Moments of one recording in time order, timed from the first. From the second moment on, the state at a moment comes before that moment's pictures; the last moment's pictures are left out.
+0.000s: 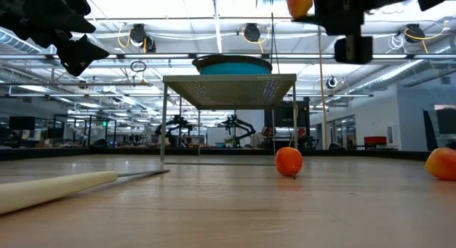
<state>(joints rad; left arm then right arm) -0.12 0.42 0.34 -0.23 0.00 -0.40 0.32 1.21 0.63 0.28 0.13 1.23</state>
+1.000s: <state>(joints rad) -0.12 0.42 0.34 -0.23 -0.16 -0.41 0.07 1.21 0.64 0.76 0.13 -0.06</state>
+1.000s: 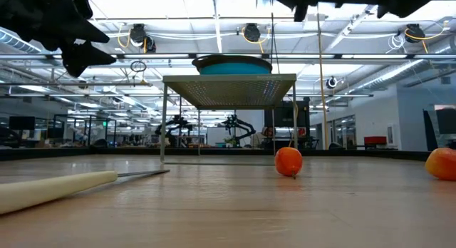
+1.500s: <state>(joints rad) -0.12 0.42 0.34 -0.23 -0.17 -0.44 -0.20 1.21 0.68 0.68 0.02 -0.02</state>
